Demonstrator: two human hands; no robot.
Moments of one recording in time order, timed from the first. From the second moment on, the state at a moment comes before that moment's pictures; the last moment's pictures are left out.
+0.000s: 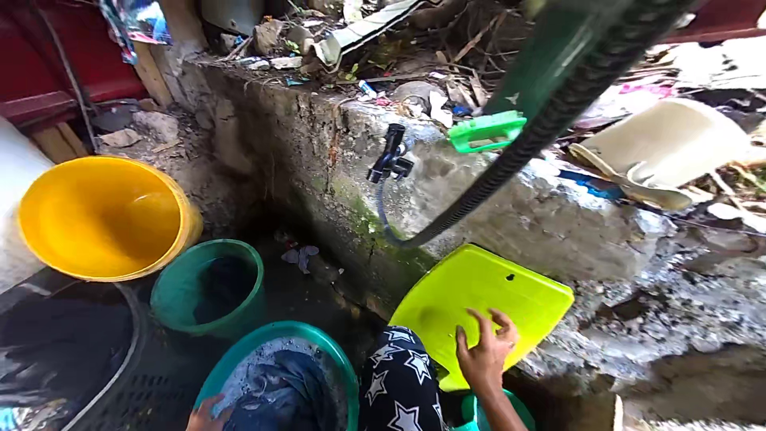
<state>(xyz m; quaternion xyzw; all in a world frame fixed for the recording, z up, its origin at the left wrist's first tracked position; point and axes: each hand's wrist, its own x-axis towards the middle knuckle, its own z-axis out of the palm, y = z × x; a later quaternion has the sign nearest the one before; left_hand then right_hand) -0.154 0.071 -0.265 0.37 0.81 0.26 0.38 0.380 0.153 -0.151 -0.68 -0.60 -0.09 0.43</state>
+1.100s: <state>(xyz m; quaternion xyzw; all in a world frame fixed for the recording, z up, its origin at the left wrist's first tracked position) -0.229 0.133 -0.117 0.62 0.66 -0.01 0.42 -0.114 0.417 -0.064 -0.45 -0.36 0.66 0.48</state>
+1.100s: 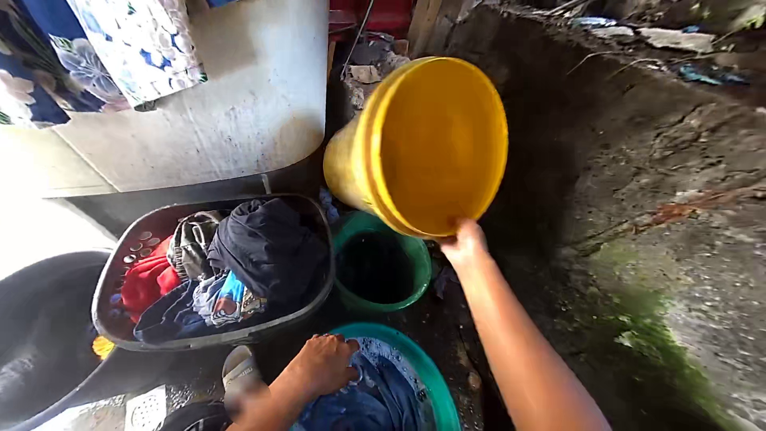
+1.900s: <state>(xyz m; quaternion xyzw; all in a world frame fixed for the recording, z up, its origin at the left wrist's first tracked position) -0.206 0.140 -0.127 0.64 0.65 -0.07 0.41 0.138 0.324 -0.203 -0.74 -0.22 0.48 0.41</state>
